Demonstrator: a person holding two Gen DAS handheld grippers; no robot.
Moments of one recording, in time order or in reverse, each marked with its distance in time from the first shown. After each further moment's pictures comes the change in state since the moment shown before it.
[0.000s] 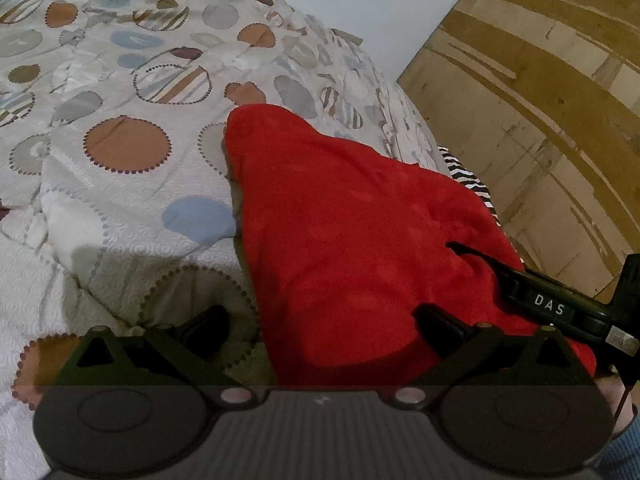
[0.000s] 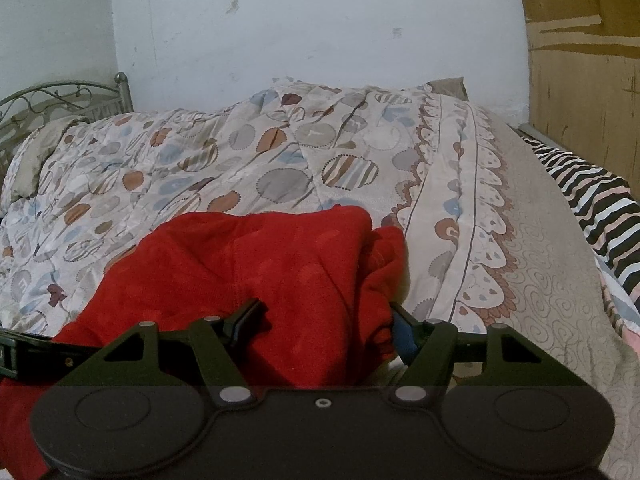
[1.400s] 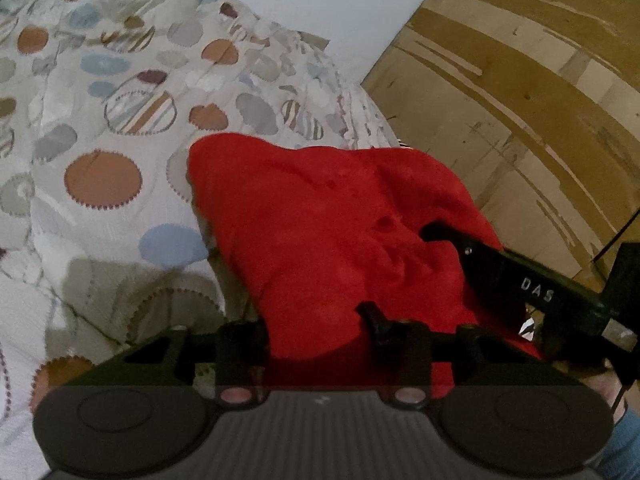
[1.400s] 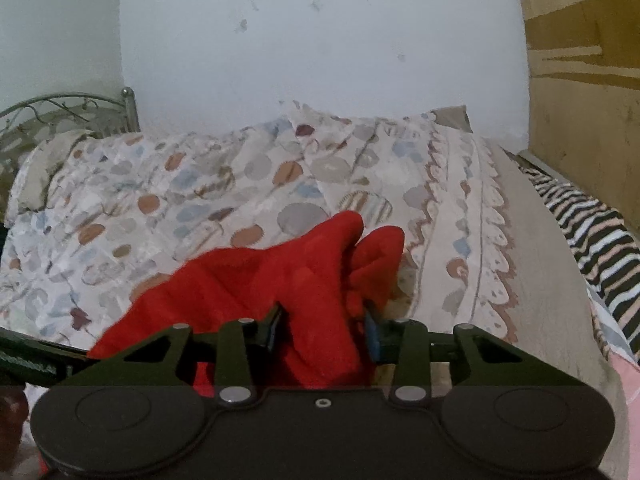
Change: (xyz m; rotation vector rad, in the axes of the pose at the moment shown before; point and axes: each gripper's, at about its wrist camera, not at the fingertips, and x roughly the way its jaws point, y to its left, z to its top) left arm -0.029 -0.014 0.012 0.064 0.007 -0.085; right arm -0.032 0.031 0.021 -0.020 -0.069 -0.006
